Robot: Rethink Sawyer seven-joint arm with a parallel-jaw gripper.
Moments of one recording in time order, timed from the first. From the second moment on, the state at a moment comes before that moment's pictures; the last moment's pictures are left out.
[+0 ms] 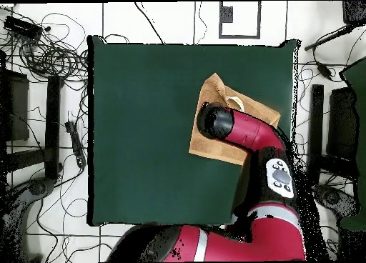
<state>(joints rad) -0.21 -0.39 -0.13 1.43 0.08 0.36 1.71</state>
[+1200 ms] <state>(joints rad) -0.28 -0.36 -0.12 1.58 0.08 0.20 1.71</state>
